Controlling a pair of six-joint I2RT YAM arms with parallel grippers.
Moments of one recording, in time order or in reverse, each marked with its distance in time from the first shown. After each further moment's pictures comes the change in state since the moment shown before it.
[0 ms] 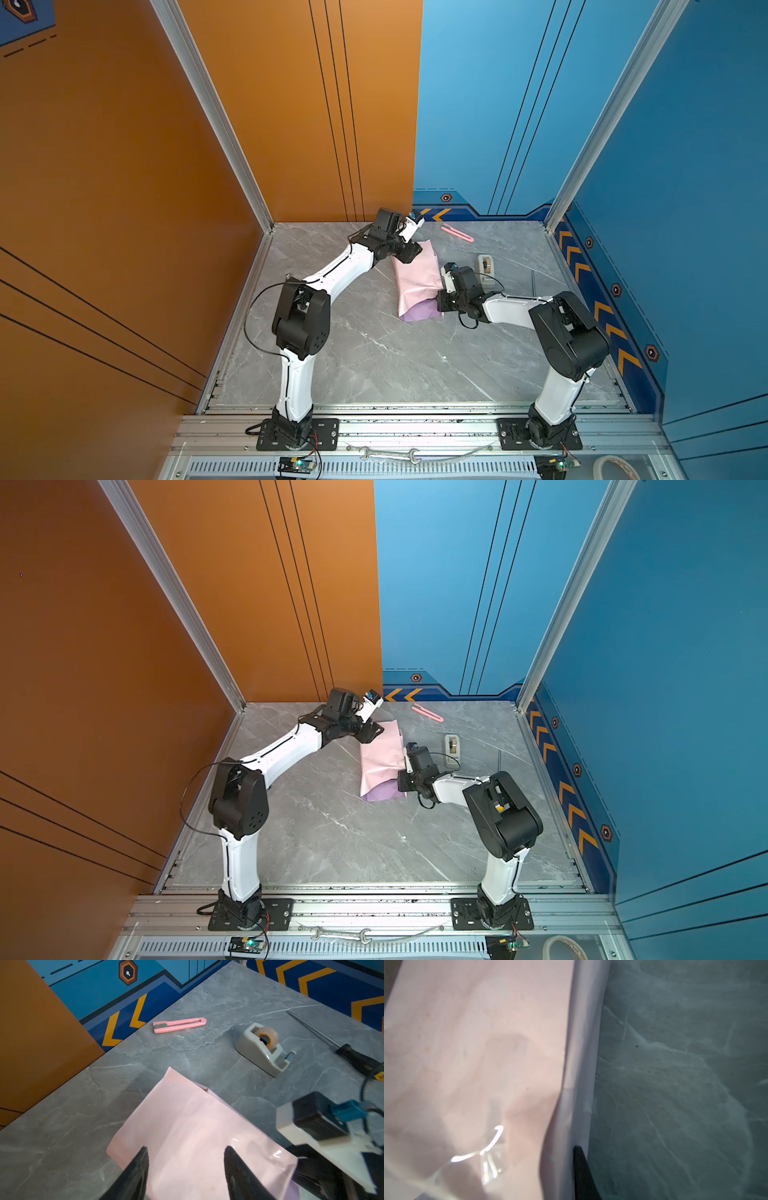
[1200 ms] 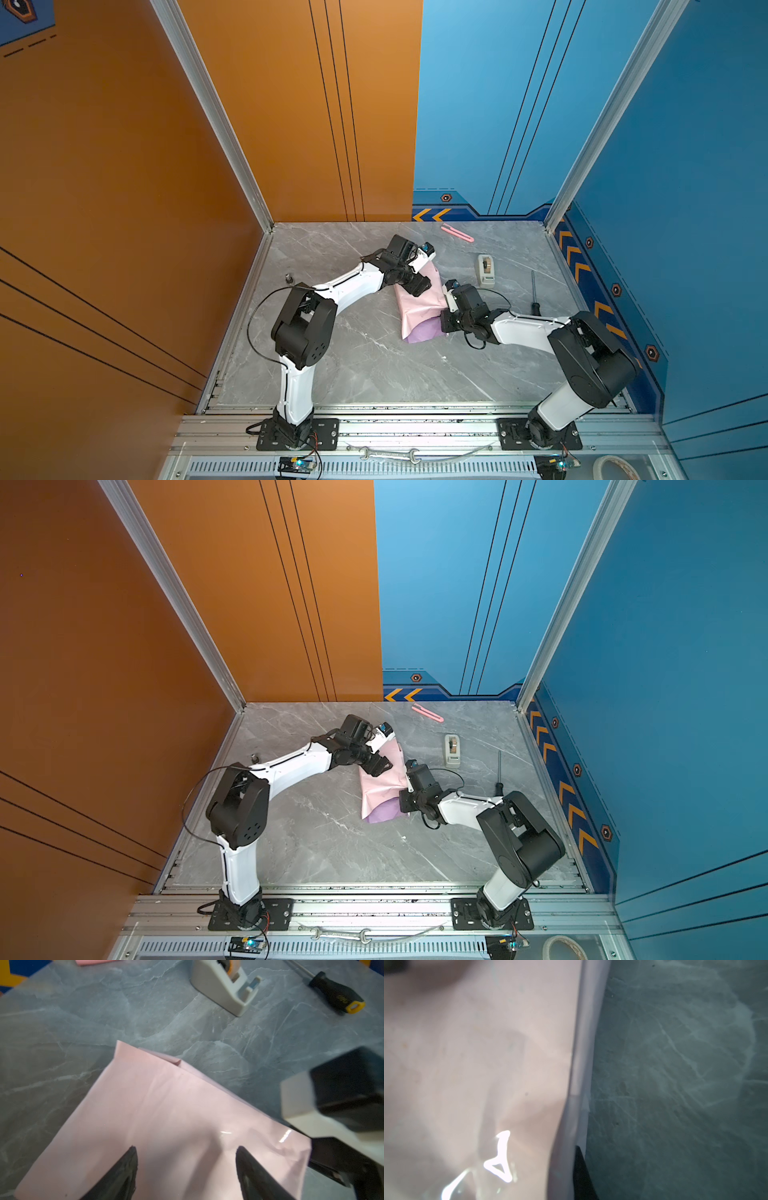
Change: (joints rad) left arm -0.134 -0.135 -0.290 0.002 0.006 0.042; right arm 0.088 -0.193 -0.206 -0.042 0.055 0.003
